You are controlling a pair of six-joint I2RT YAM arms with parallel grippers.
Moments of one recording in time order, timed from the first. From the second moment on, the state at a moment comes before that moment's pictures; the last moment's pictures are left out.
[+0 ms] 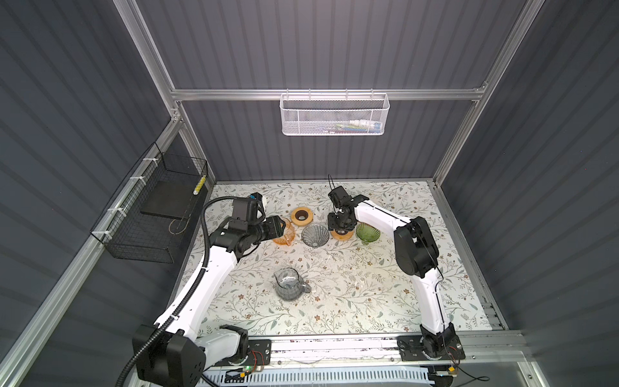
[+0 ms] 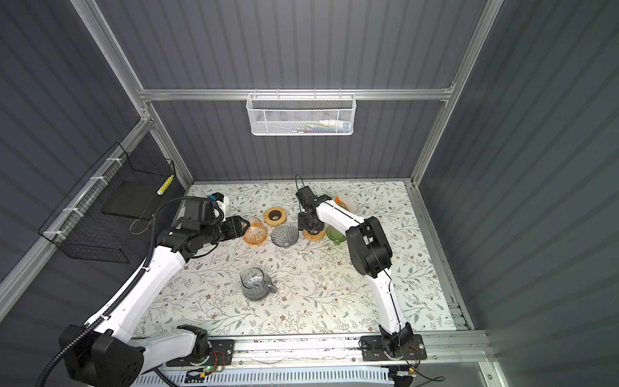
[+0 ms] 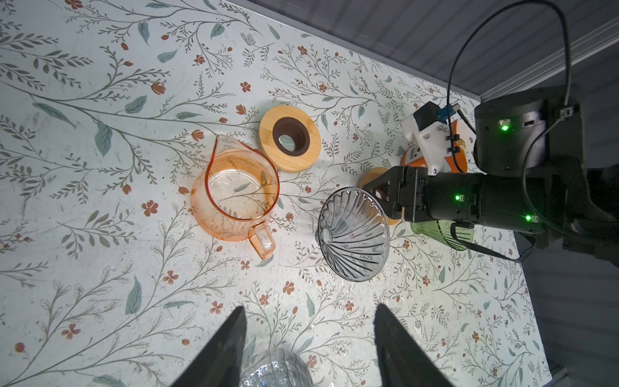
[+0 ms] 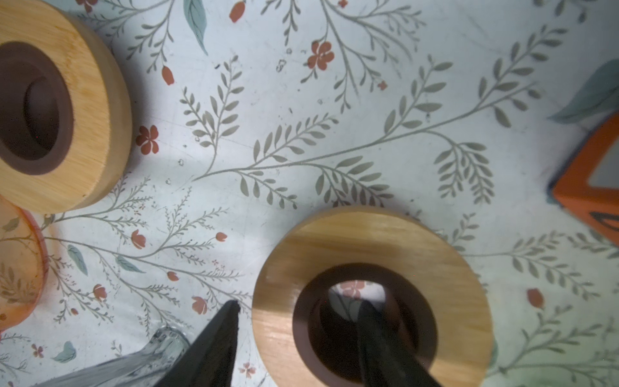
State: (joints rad) left arm -0.29 1.20 1.10 -0.64 0.21 -0.42; right arm 0.56 2.25 1.84 -0.77 0.00 0.49
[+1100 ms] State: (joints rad) left arm -0.29 1.20 1.10 -0.64 0.20 -0.41; right arm 0.59 2.35 1.99 -0.88 0.04 0.48
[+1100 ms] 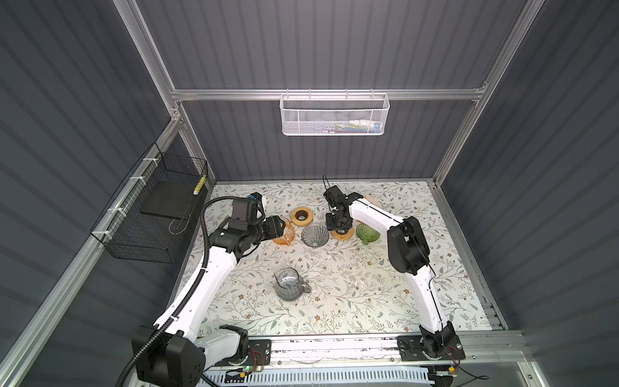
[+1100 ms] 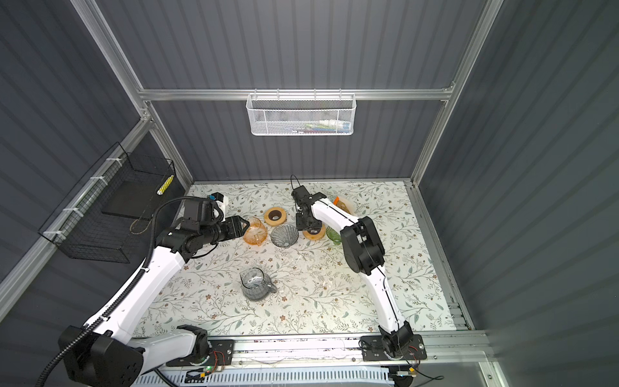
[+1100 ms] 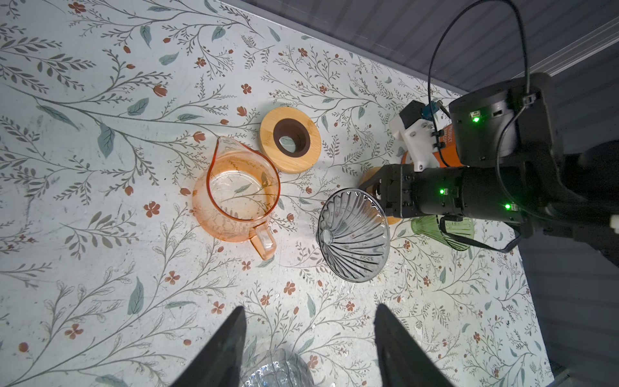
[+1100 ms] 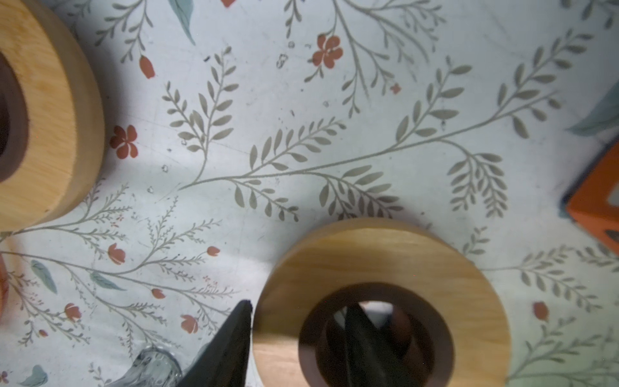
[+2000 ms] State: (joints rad) left arm -0.29 1.17 1.10 -0.65 0.20 -0.41; right arm 0.61 2.36 1.99 -0.91 0.08 0.47
